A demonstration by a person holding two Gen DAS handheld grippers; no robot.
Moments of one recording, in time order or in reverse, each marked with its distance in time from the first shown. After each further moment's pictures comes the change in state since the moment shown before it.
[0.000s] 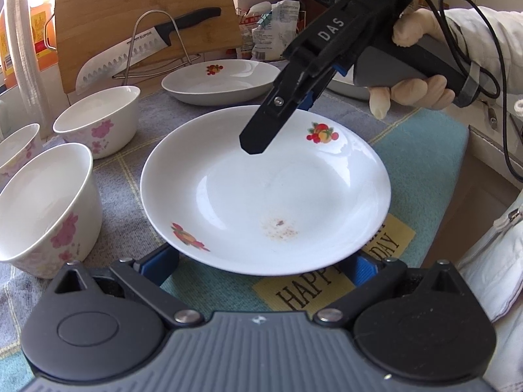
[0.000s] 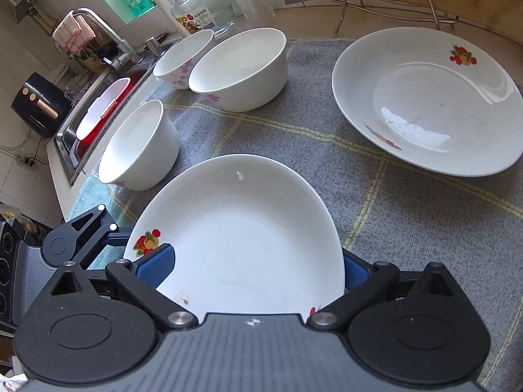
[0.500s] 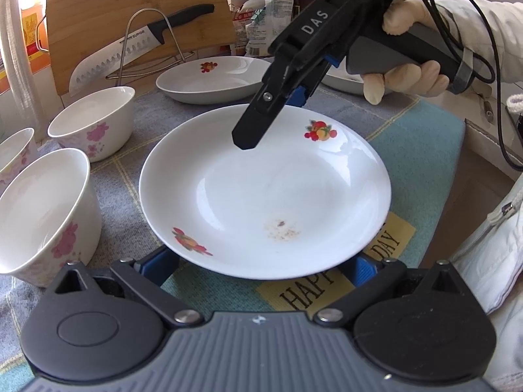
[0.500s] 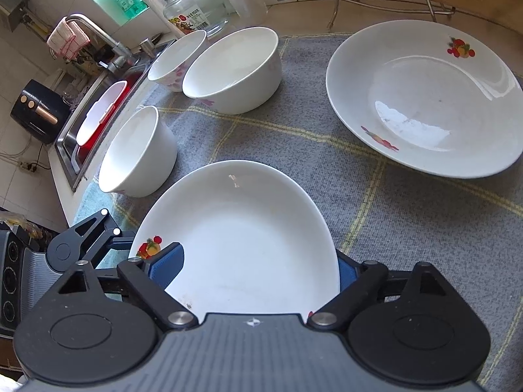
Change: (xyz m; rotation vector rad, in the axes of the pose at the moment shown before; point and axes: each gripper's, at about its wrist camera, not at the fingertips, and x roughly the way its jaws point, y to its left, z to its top) left arm 0.000 0.000 0.005 0.023 0.021 -0.016; right arm -0.002 -0.006 0.006 0.035 0.021 0.020
